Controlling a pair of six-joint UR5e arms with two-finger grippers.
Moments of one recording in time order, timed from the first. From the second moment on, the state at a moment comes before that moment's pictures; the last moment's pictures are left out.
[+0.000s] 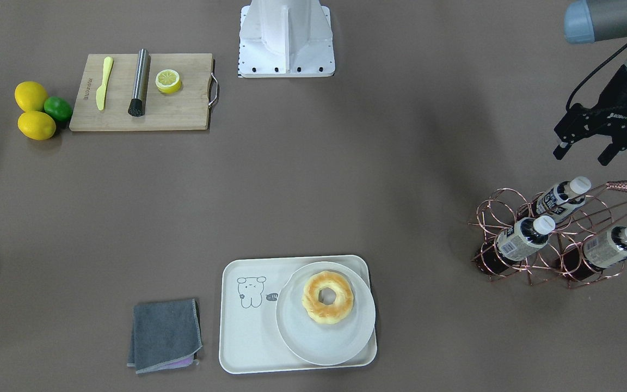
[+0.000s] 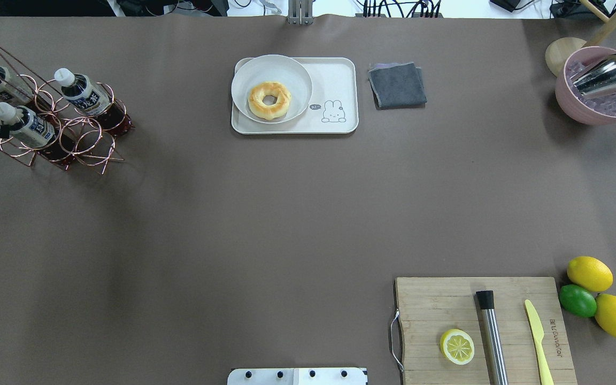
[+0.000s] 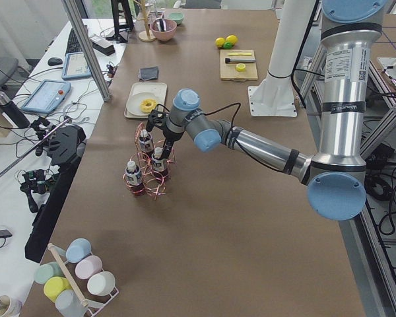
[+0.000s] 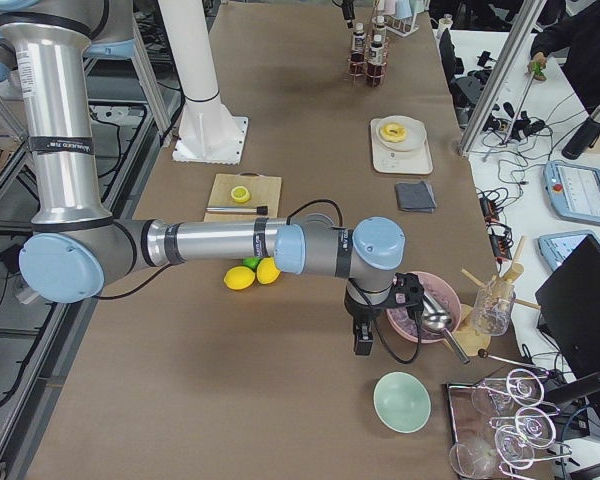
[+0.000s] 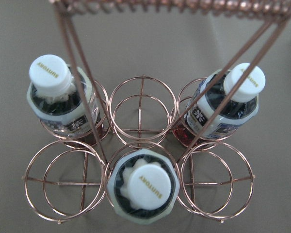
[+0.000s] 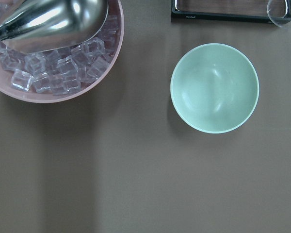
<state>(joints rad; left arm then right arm) -1.13 -1.57 -1.91 -2.08 -2.11 -0.73 1.64 -1.49 1.60 -1.70 2.27 -0.08</state>
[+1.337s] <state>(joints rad) -1.13 -1.63 -1.85 -2.01 -2.02 -0.56 1.63 -1.47 1.58 -1.70 2.27 -0.08</state>
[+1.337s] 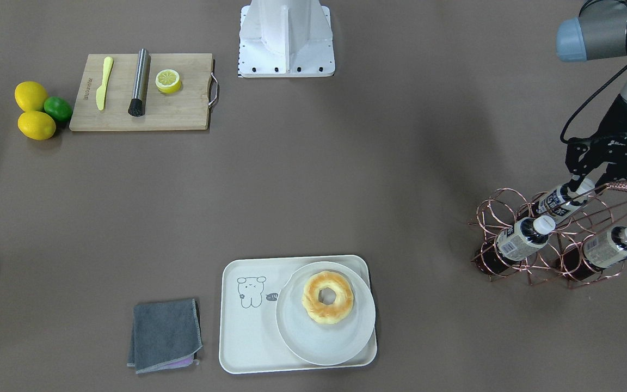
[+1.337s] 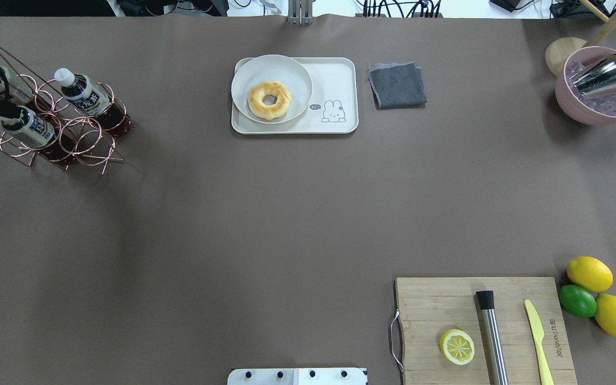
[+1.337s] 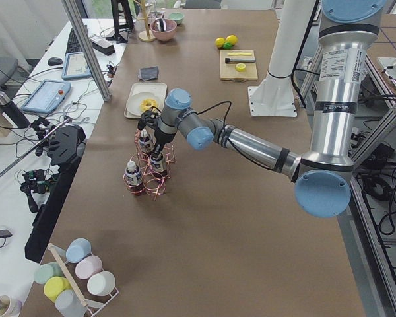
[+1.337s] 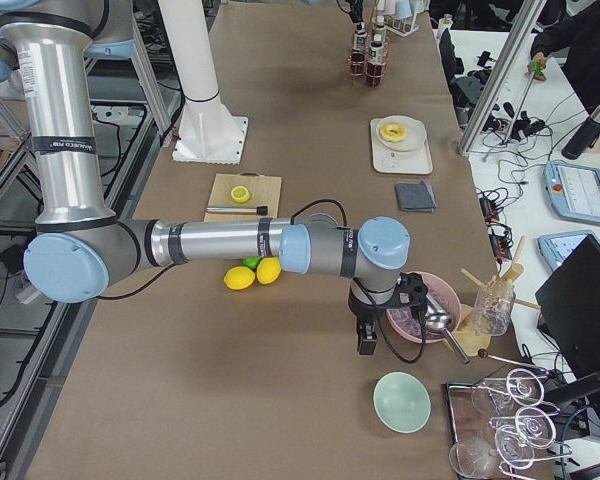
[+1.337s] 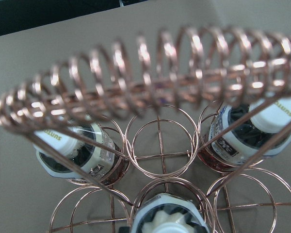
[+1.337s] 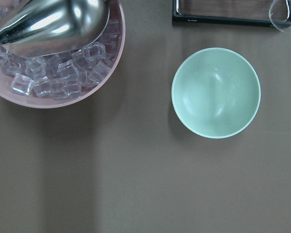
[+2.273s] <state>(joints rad) -1.24 -1.74 -1.97 -1.70 -2.11 -0.43 1.63 -1.44 1.55 -1.70 2.27 -0.08</state>
